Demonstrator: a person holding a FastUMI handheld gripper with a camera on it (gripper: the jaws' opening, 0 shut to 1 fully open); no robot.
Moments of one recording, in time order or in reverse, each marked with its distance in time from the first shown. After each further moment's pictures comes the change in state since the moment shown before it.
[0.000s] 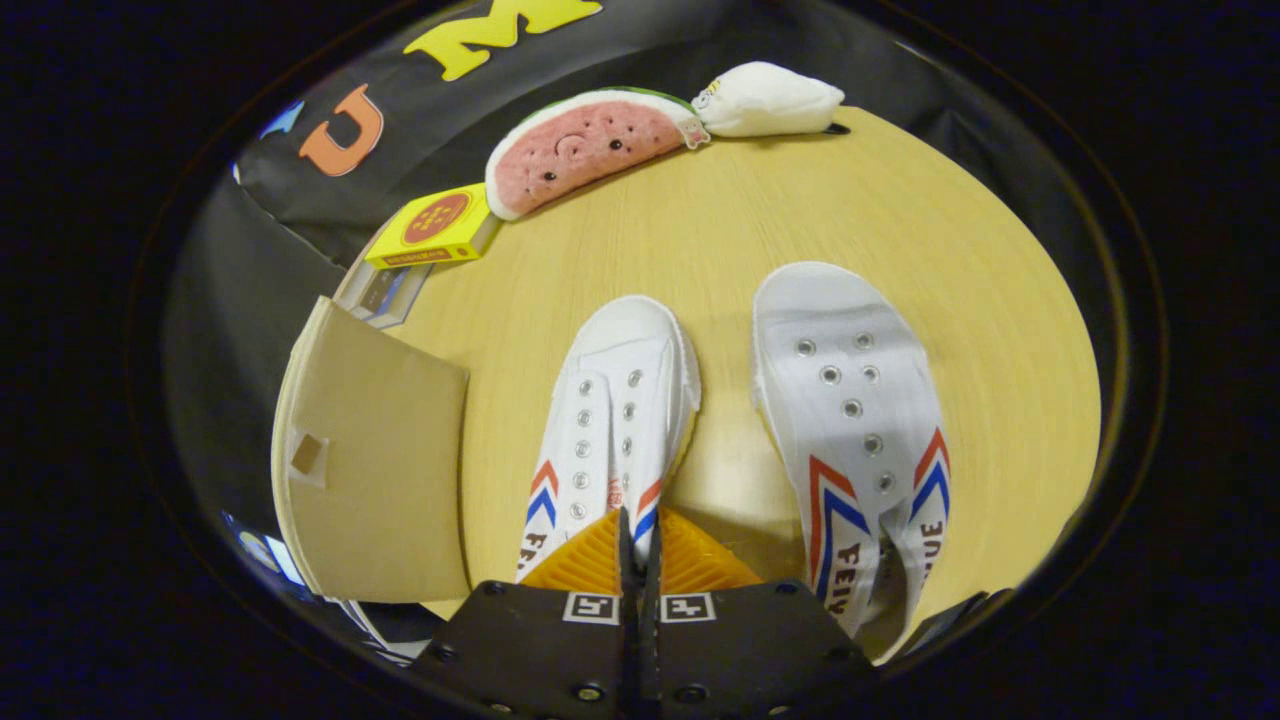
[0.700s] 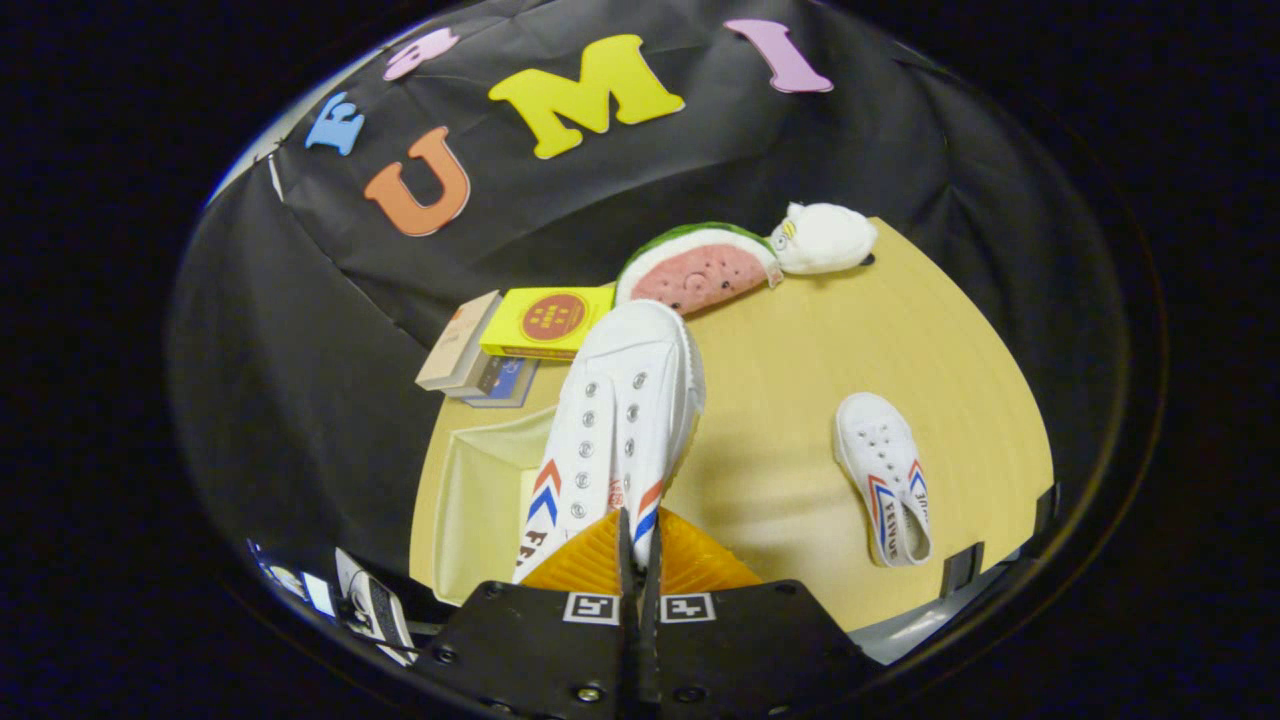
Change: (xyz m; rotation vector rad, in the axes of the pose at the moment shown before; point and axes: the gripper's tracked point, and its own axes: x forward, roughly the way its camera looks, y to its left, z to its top) arm -0.150 0.192 0.029 -0.024 -0.253 0.051
